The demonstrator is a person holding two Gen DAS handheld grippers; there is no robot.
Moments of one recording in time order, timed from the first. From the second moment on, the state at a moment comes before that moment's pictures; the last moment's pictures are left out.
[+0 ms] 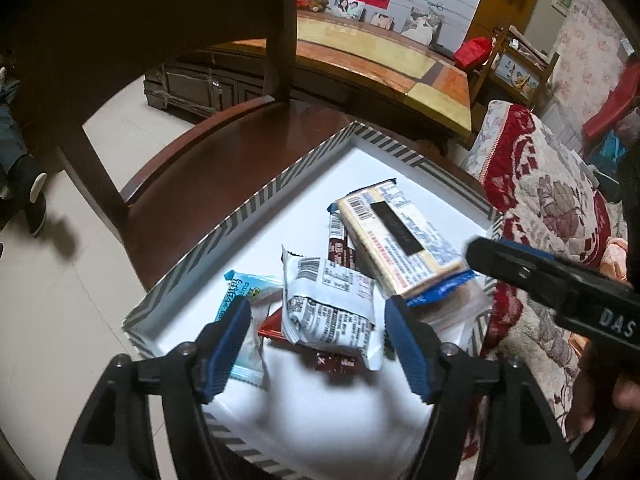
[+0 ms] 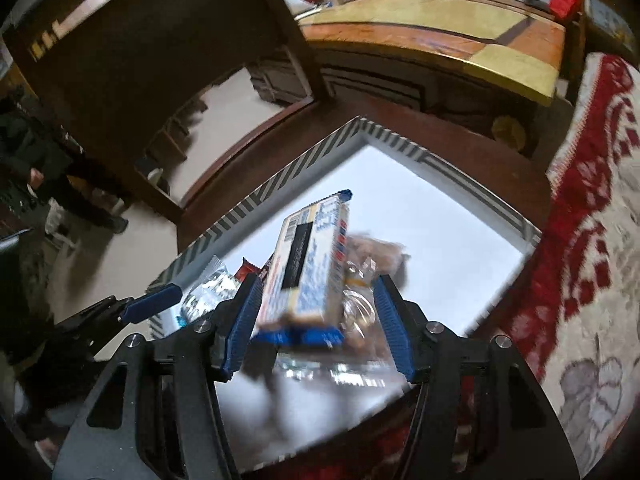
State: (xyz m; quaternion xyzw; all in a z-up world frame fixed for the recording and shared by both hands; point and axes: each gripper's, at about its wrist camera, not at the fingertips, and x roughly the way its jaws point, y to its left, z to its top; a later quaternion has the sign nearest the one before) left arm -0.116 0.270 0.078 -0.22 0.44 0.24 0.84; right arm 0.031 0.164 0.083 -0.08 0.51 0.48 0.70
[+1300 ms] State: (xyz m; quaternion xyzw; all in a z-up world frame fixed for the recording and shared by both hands) left arm 0.027 0.003 0.089 -0.12 0.50 -0.04 0.86; right arm 0.090 -0.277 0.095 0.10 0.51 0.19 0.83
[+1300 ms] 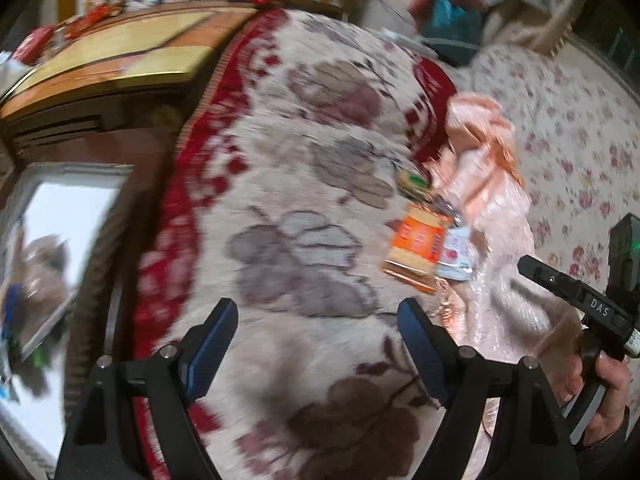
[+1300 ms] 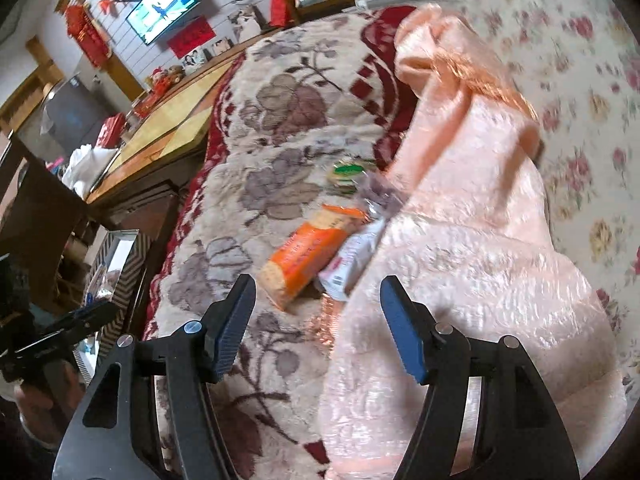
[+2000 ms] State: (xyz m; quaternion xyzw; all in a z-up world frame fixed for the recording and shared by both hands) left arm 0.155 -0.116 0.009 -0.07 0.58 -0.20 0.79; right arm 0.108 -0.309 0.077 0.16 0.51 0.18 0.83
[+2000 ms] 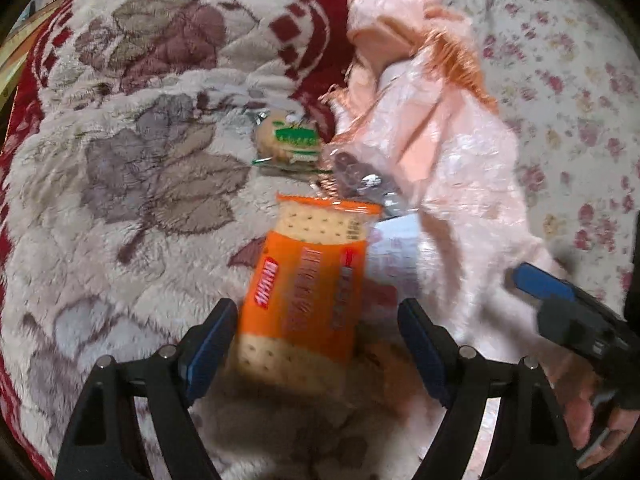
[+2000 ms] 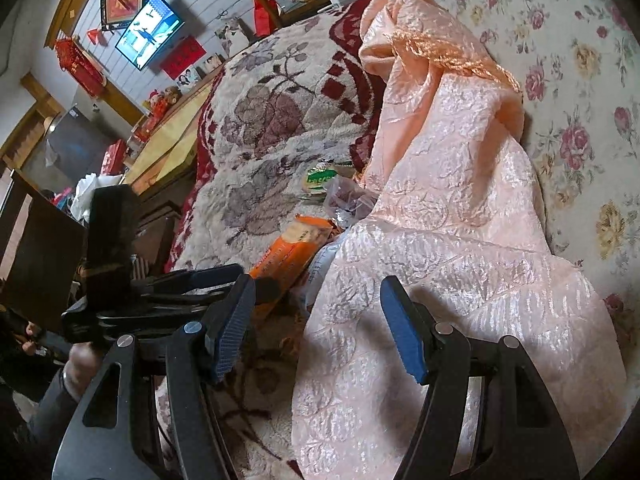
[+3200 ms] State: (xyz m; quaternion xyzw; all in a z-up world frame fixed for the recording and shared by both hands) left arm 0.063 0.027 0.046 -0.13 0.53 -0.03 0.84; right arm 0.166 -0.191 0.003 -0.05 0.58 0.14 0.80
